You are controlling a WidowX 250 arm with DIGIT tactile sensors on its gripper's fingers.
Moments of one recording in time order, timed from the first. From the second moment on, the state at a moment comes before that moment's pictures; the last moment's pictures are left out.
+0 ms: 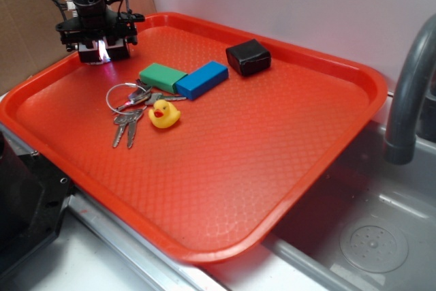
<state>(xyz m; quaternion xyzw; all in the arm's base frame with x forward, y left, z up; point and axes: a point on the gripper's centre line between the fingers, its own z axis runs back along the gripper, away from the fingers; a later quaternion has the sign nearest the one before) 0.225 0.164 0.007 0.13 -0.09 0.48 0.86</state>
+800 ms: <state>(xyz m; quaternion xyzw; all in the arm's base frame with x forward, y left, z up) 0.188 0.088 0.080 0.09 -0.08 0.37 0.92</state>
